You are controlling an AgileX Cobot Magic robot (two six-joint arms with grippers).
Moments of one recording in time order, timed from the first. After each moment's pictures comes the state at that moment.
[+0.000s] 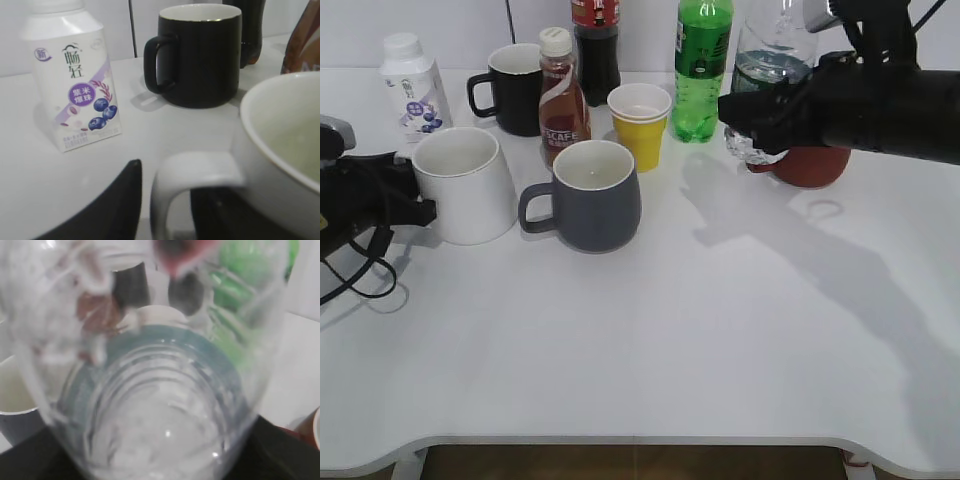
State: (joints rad) left arm -0.07 1.97 -0.60 0.30 -1.12 -0.06; right arm 0.31 1.63 -0.83 -0.88 -0.57 0.76
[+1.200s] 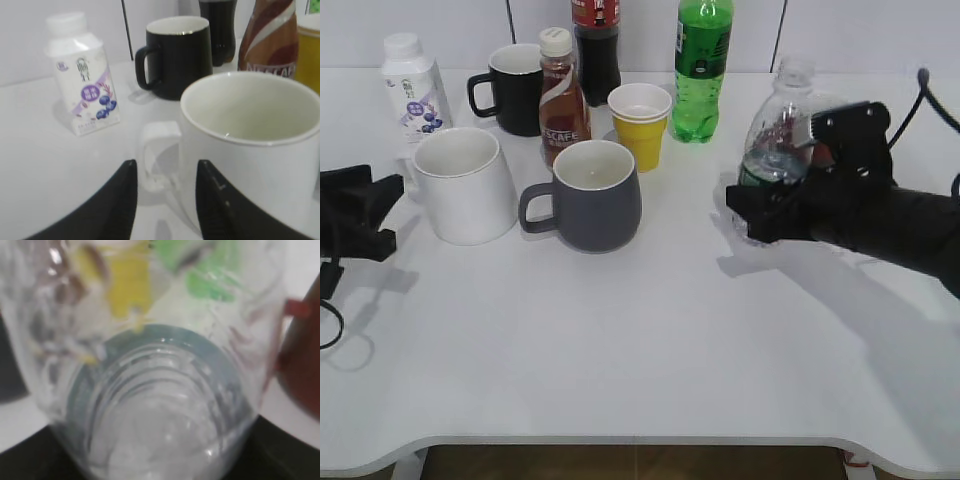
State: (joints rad) left arm -0.06 1.70 -0.34 0.30 -1.10 -0.01; right arm 0.31 1.85 -0.64 -0.43 -0.78 0.35
